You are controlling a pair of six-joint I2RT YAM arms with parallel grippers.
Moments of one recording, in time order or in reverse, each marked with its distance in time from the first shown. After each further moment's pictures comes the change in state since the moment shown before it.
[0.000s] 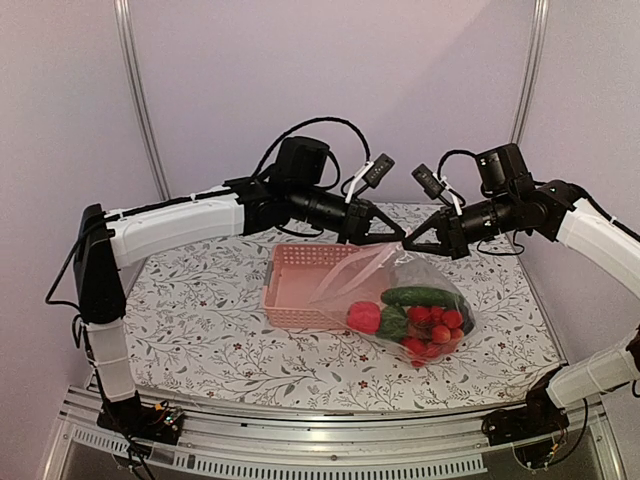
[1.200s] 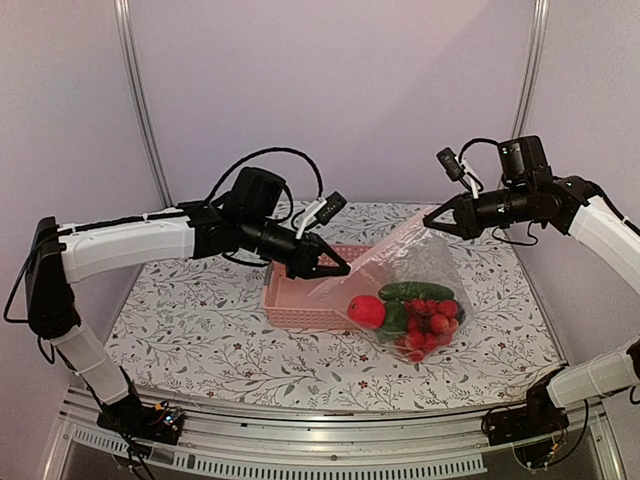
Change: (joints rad) left arm 0.061 -0.264 -0.397 -0.097 -0.121 0.134; right arm -0.131 -0.036 0.016 0.008 0.146 0.065
